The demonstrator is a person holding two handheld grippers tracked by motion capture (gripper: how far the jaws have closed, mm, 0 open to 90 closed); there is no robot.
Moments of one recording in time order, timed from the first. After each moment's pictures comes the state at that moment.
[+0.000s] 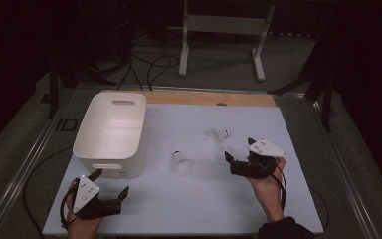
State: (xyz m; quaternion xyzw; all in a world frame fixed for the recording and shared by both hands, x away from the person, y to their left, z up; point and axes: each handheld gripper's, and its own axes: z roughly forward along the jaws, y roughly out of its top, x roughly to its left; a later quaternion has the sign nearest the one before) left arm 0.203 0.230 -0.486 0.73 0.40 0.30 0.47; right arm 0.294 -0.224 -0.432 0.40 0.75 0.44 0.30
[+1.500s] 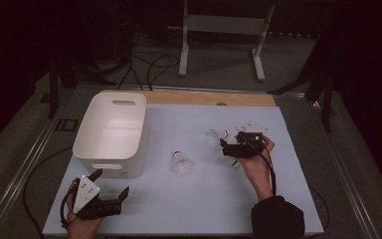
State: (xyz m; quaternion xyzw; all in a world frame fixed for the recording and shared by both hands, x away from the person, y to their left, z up) left arm 0.203 0.230 -0.486 0.73 0.40 0.30 0.47; right arm 0.363 -0.211 -0.451 0.45 0.77 0.37 0.28
